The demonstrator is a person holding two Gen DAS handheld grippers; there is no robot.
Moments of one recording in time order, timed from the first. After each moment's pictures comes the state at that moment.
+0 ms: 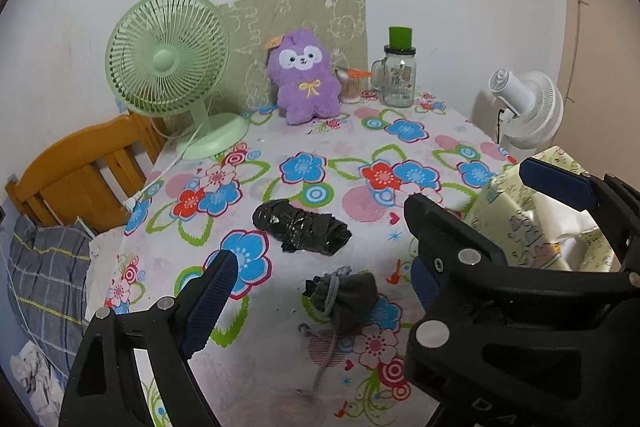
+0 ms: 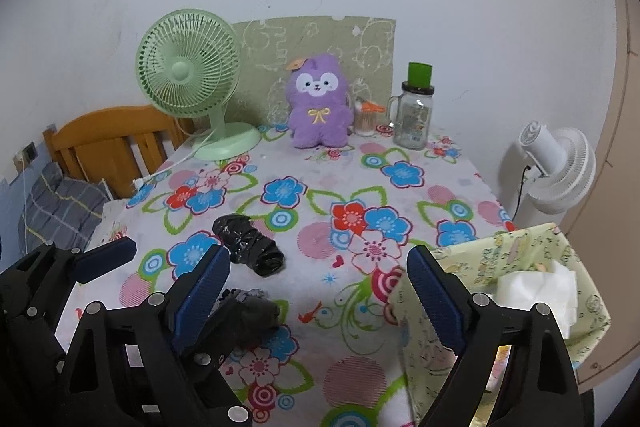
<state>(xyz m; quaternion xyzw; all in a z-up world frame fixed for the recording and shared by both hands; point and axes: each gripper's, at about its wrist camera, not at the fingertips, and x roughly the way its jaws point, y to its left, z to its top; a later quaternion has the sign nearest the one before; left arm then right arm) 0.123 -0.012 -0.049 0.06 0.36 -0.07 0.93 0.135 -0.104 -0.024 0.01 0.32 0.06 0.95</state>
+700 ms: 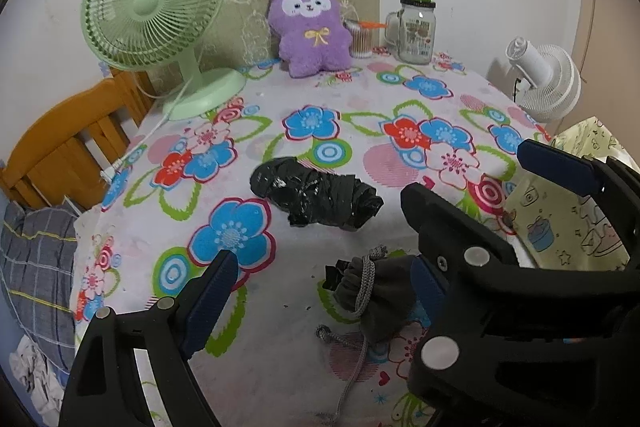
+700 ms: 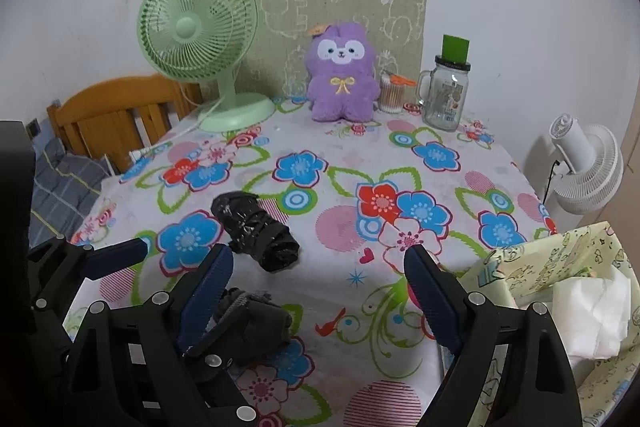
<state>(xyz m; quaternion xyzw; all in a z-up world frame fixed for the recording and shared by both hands) 0.163 0.002 -0.101 0.06 0.41 -0.07 0.91 0.177 -0.081 -0.071 -0.01 0.35 0.09 0.93</state>
